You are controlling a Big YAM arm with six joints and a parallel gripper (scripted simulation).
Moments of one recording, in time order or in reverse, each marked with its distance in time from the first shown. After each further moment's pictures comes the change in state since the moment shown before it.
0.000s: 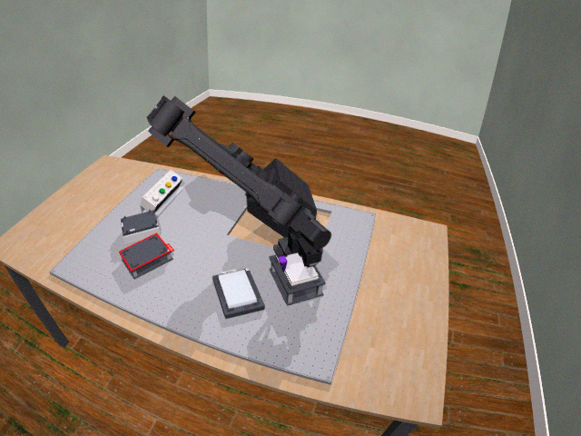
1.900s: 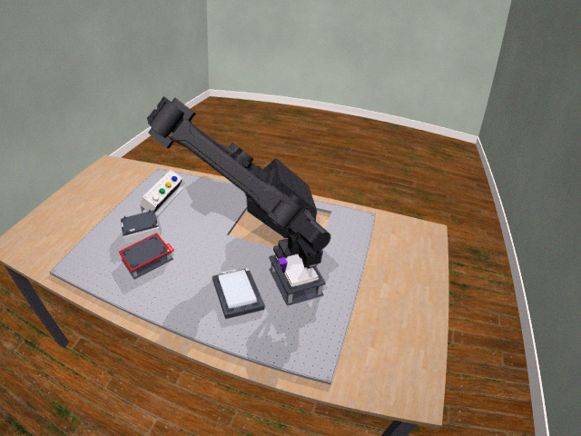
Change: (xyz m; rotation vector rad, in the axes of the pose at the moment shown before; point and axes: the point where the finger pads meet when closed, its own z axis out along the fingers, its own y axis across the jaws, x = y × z) arm 0.000 0.001 0.006 -0.001 -0.003 0.000
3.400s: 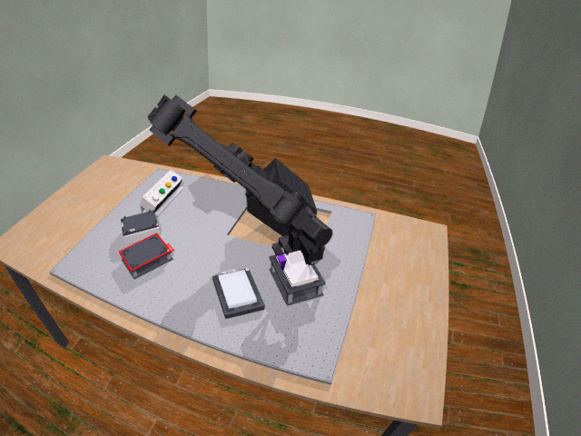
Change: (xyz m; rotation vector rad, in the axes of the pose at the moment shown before) arm 0.006 0.003 -0.009 0.000 0.017 -0.031
